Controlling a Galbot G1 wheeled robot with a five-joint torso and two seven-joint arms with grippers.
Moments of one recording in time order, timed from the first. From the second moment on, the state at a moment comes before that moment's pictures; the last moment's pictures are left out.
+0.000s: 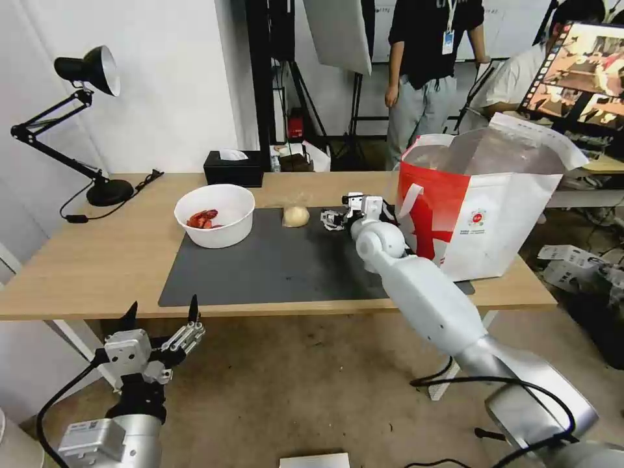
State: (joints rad) left arm 1.89 -1.42 -0.57 -2.50 -0.17 0.06 -0.23; right arm -0.28 1.34 -0.15 1.12 0.88 -0.45 0.36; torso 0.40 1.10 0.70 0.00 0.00
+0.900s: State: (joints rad) left arm 1.87 -1.42 -0.61 -2.50 -0.22 0.06 -0.23; right arm -0.16 1.48 -0.11 0.81 0.85 -0.53 0.32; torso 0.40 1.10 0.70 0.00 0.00
